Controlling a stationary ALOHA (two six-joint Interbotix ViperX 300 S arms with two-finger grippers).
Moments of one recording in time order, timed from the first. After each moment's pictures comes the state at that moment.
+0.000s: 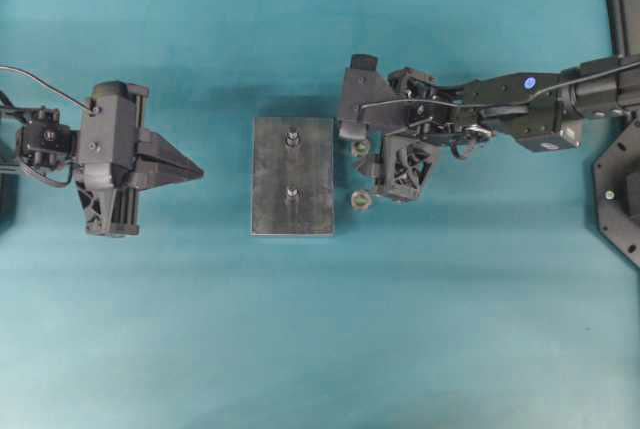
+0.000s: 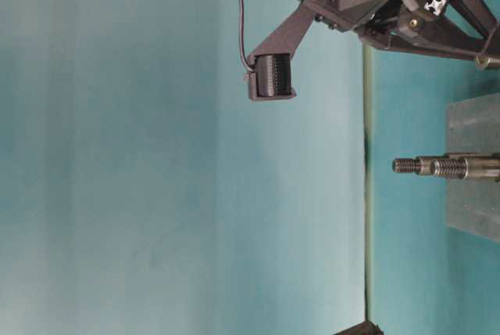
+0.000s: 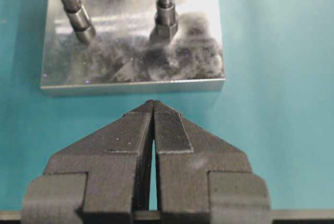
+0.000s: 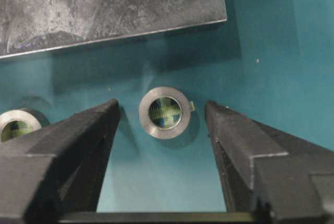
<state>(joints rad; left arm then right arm) 0.01 -0.37 1.01 0.01 -0.05 0.08 -0.17 0.14 0.72 0.05 0.17 -0.04</state>
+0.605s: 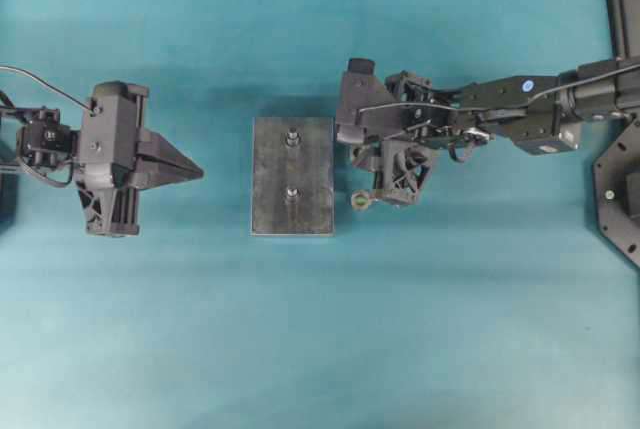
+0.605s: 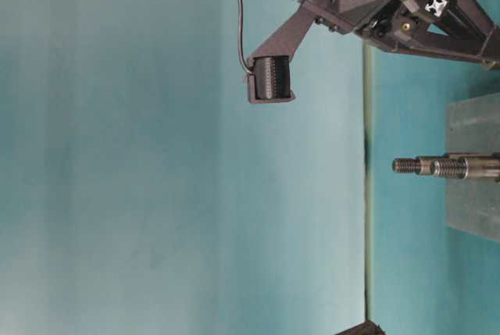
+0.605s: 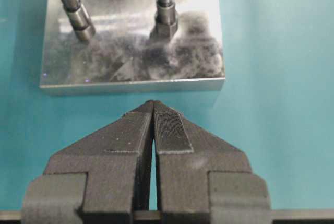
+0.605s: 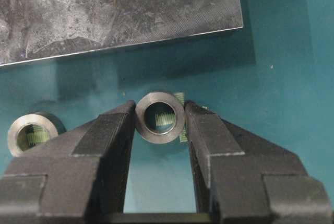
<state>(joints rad) 0.01 -0.37 1.01 0.01 -0.05 0.07 -0.16 0.14 0.71 0.06 0.17 -0.04</state>
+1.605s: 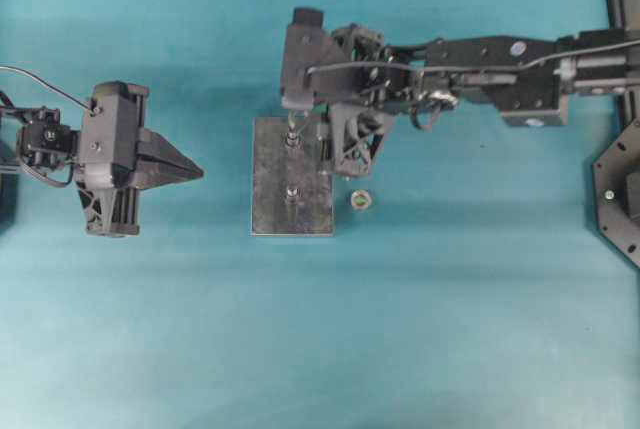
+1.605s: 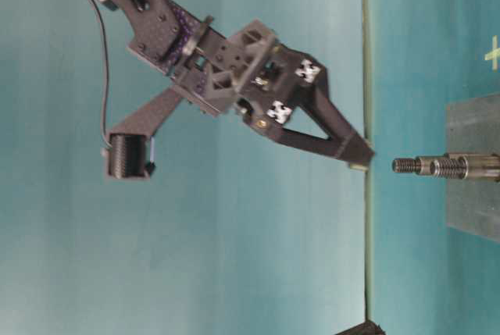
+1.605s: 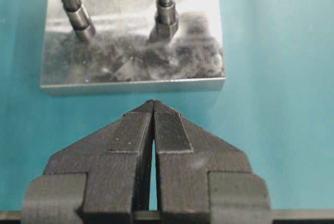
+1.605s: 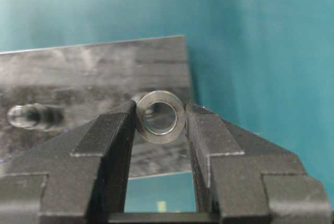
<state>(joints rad) 0.01 -0.37 1.01 0.01 -0.05 0.07 -0.14 0.10 0.41 -0.01 0.39 -0.04</state>
